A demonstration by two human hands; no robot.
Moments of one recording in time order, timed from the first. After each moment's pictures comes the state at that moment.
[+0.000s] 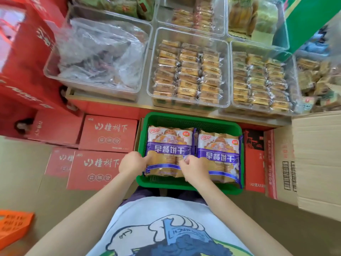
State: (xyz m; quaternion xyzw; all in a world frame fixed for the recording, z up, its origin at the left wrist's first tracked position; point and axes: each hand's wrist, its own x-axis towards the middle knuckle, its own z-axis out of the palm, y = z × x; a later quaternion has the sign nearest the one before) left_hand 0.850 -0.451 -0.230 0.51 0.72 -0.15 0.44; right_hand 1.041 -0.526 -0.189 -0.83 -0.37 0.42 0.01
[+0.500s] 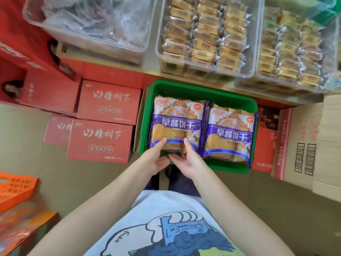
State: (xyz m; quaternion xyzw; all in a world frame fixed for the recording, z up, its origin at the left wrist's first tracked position) left_hand 0.878 -0.515 -0.258 -0.07 0.66 0.08 0.74; right_hand 1.004 -0.551 -0.259 -0.59 0.30 0.63 0.40
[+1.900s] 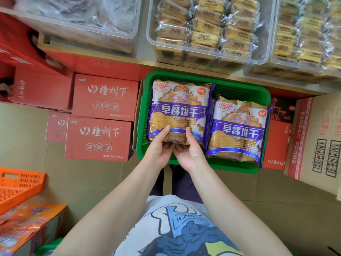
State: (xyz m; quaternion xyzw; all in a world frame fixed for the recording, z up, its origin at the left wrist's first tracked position) left_hand 0.911 -0.508 -0.289 -0.13 0.54 0.33 0.76; right_hand 1.007 -0.537 -0.286 -0.52 0.27 0.61 0.52
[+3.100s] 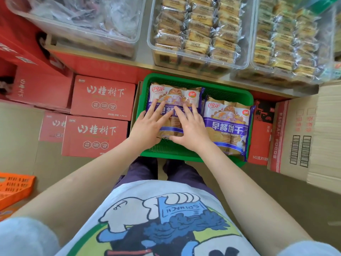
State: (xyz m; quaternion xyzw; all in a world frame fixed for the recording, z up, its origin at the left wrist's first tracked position) left_hand 0.864 -0.463 -0.279 0.89 0.40 -0.10 0.21; right_hand 1.045 -0.509 -0.236 -0.71 -0.64 0.29 -0.07
